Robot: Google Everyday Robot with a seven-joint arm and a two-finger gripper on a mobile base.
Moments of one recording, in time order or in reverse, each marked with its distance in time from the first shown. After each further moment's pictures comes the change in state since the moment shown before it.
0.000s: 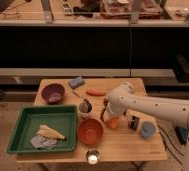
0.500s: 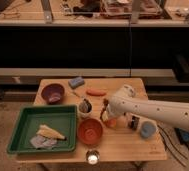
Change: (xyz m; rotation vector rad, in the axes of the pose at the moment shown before) arm 0.006 -0.006 0.009 -0.005 0.098 -0.040
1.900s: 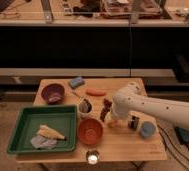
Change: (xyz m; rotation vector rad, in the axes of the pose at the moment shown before) arm -0.033 0.006 -0.052 0.006 -0.086 0.118
